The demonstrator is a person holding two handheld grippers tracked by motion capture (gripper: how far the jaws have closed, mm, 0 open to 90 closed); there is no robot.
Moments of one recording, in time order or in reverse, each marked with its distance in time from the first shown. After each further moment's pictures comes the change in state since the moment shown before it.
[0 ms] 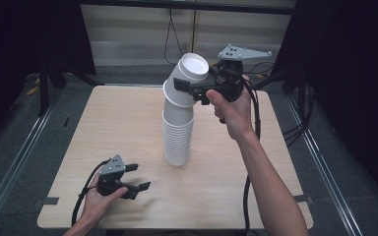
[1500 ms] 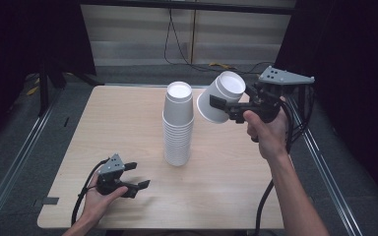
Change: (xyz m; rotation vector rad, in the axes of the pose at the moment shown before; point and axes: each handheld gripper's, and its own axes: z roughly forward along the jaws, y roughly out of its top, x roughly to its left) left arm 0.001 0.002 -0.001 -0.022 0.017 -0.010; right arm -0.009 -0.033 -0.075 0.023 -0.090 0.013
